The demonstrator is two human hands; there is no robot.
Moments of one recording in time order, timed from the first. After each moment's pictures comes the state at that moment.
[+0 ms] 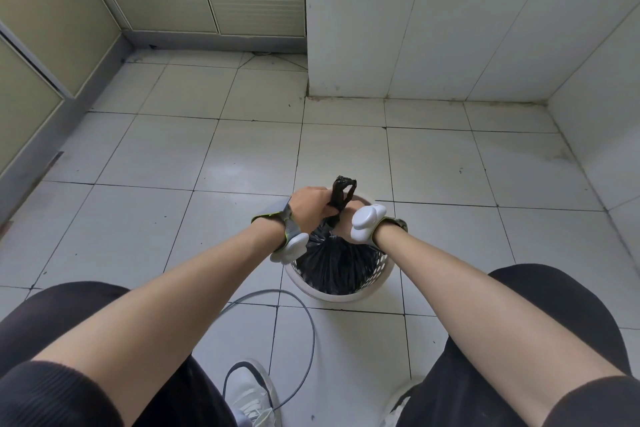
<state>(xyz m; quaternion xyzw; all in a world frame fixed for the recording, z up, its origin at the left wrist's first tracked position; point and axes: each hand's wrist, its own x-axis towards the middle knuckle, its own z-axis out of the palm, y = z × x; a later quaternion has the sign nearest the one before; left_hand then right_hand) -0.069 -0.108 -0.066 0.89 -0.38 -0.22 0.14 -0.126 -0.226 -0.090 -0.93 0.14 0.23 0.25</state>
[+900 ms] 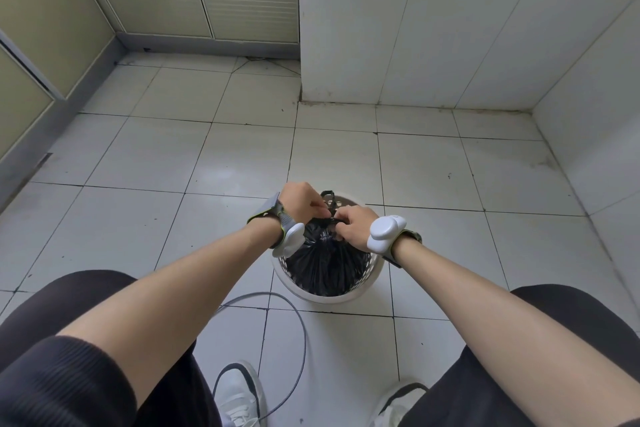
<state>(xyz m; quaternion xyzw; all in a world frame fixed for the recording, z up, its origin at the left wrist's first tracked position) -0.058 -0.112 -0.080 0.90 -0.32 -0.19 0.23 -0.151 -0.242 -0.091 -0.92 0.14 0.17 0.33</state>
